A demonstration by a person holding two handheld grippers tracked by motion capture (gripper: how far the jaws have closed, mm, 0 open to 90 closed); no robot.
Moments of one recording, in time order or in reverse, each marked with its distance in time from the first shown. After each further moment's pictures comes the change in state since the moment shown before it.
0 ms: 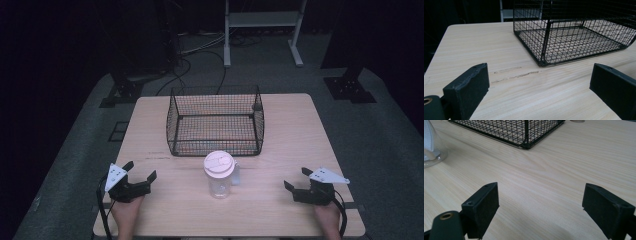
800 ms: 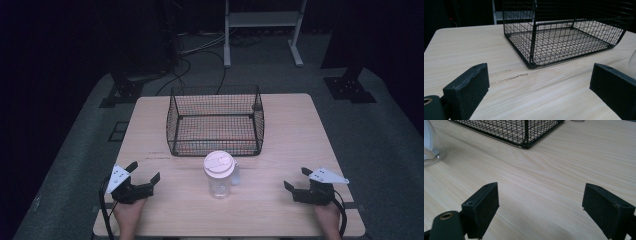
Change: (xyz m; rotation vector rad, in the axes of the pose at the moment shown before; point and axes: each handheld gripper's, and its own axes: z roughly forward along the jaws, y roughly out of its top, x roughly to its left) left arm -0.012 0.002 0.000 -0.001 -0.052 0.021; right arm 0.000 0.000 0.000 0.004 -0.005 -0.007
